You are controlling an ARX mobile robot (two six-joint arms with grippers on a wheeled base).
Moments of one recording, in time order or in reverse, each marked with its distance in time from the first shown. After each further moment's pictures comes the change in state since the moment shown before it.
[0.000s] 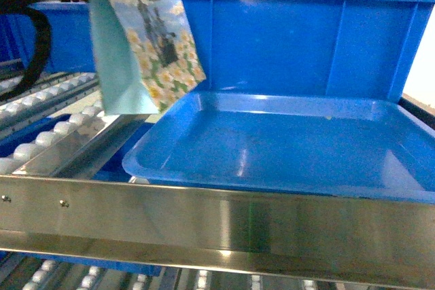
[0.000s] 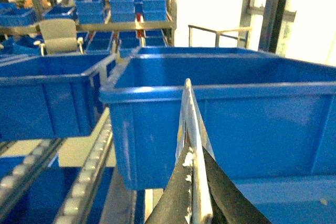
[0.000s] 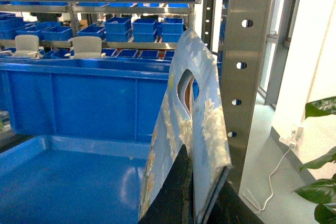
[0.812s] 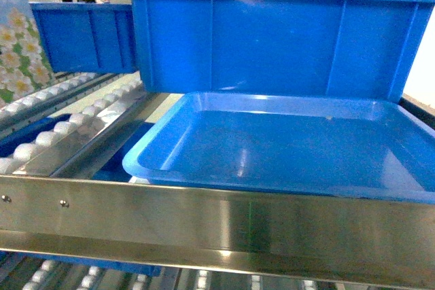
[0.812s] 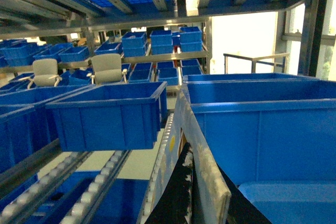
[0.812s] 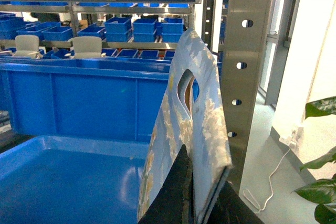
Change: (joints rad) left arm 0.092 -0.530 -0.311 -0.080 -0.031 0.115; right arm 0.000 0.000 0.000 0.000 0.000 0.000
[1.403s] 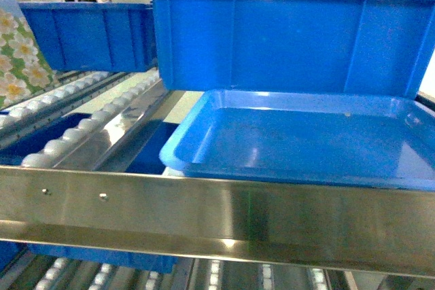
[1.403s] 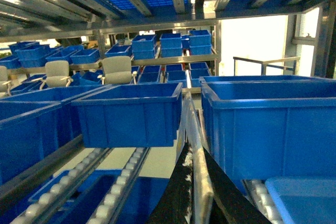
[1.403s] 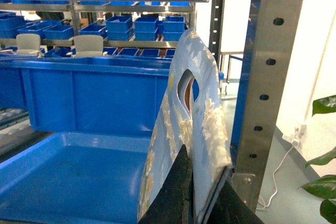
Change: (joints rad) left arm 0.045 -0.081 -0.050 -0.014 0.004 0.001; right arm 0.000 0.000 0.000 0.001 0.004 0.000
